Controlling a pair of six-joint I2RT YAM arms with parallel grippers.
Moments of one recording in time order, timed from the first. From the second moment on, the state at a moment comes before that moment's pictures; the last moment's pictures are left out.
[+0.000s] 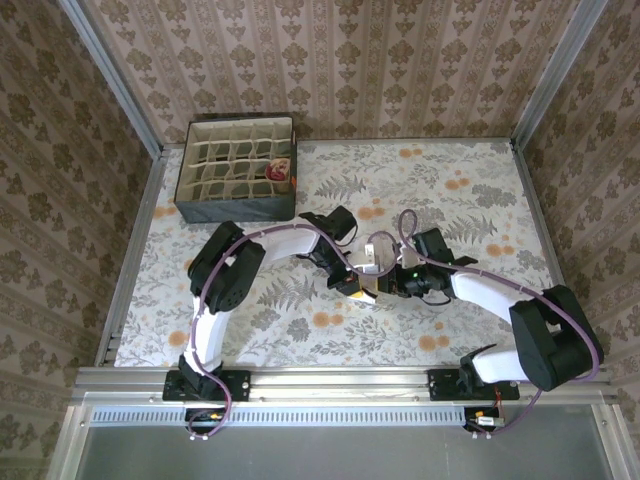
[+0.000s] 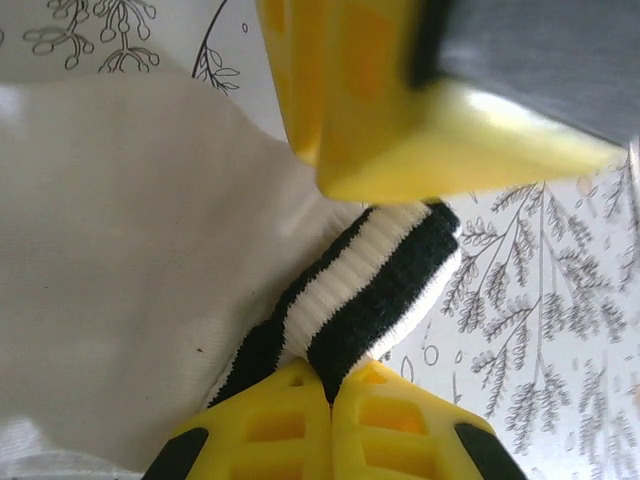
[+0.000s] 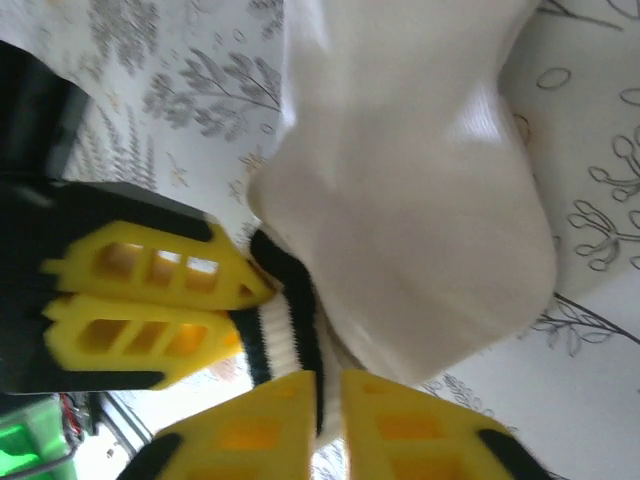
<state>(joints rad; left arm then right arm) -0.83 2.07 1.41 -0.74 0.71 0.65 0.34 1.35 0.56 -0.23 -0.58 0.53</state>
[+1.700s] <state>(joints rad) -0.75 1.81 1.02 -0.33 0.72 0.44 0.47 1.62 0.76 -0.42 -0.53 0.46</state>
